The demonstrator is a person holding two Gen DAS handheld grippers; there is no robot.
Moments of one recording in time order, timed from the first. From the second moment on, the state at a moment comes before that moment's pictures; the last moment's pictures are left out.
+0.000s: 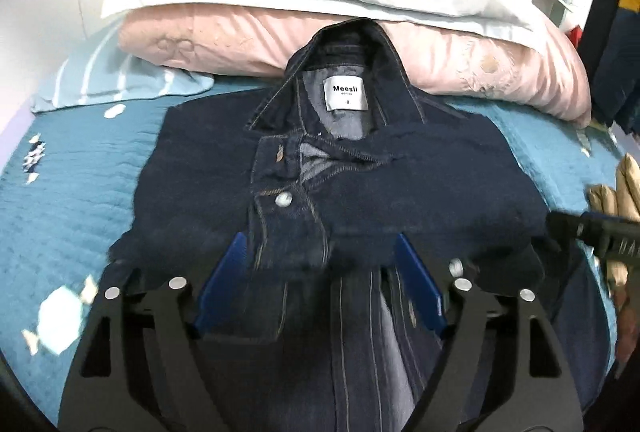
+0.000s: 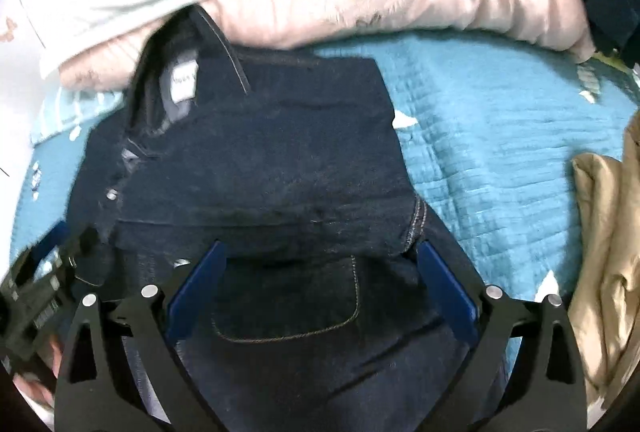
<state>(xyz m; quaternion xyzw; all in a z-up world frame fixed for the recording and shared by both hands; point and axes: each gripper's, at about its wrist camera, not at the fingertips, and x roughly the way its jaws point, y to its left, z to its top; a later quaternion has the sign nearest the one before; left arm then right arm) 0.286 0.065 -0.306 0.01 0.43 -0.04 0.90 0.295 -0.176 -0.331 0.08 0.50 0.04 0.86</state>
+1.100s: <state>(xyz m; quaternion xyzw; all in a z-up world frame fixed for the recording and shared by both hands) 0.374 0.187 -0.263 -0.10 0.49 -0.01 0.87 0.400 -0.217 -0.308 0.16 0.54 0.01 0.83</state>
